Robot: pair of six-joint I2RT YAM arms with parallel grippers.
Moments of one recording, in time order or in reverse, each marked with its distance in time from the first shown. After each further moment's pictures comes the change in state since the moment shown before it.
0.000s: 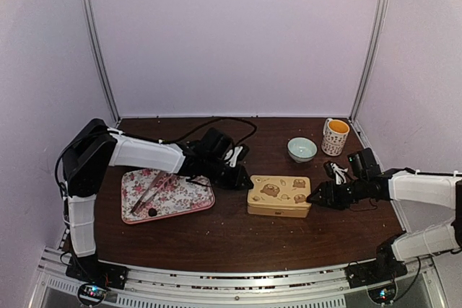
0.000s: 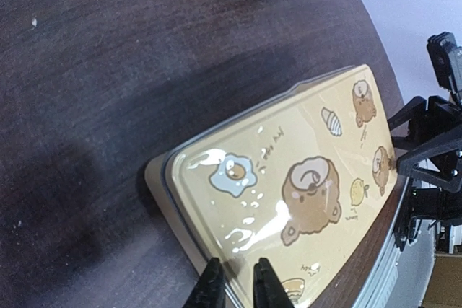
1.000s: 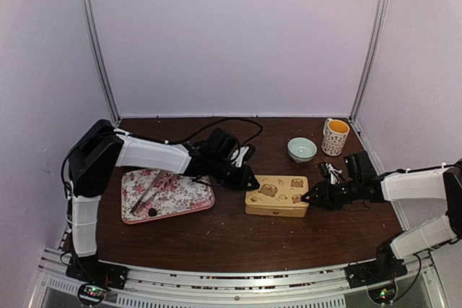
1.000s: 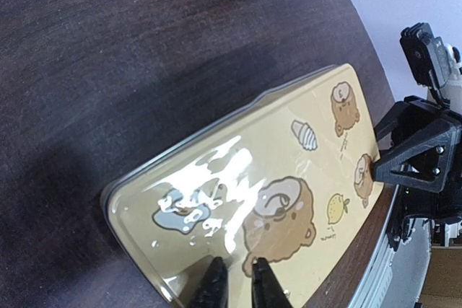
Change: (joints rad) left arm -0.017 0.051 0.061 0.013 0.027 -0.002; right arm 0.016 0.114 -0.037 0.230 -0.115 0.122
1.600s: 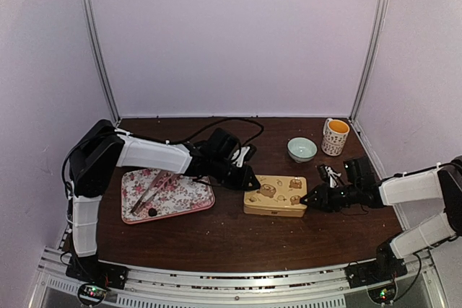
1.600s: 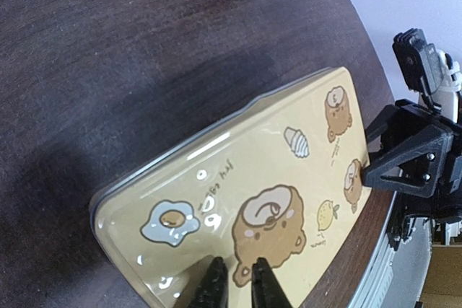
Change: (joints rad) left arm -0.003 0.007 0.011 -0.005 -0.002 0.003; right arm 0.003 0.032 -0.063 0.140 -0.002 0.004
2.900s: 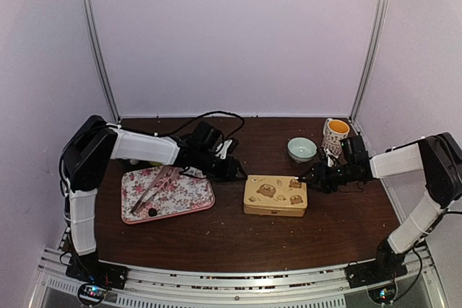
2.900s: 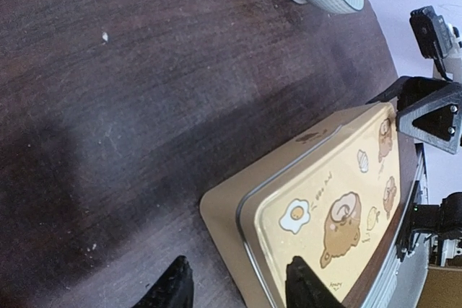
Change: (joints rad) left arm 0.127 -0.031 -0.044 -0.030 0.030 0.021; right arm -0.129 0.244 0.283 -0.100 -0.078 -0.033
